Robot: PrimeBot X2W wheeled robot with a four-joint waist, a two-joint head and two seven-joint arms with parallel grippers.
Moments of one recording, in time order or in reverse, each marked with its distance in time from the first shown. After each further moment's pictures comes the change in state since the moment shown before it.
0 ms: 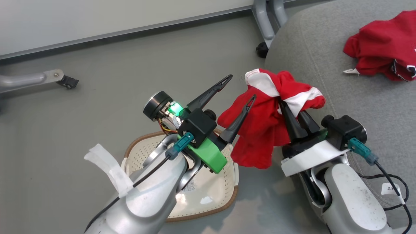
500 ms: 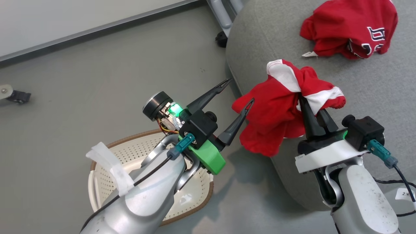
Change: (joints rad) left arm -0.016 0.021 -0.033 0.021 0.001 0.000 0.000; right arm 0.036 0.015 -0.106 -0.038 -0.010 0.000 0.000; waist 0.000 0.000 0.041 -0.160
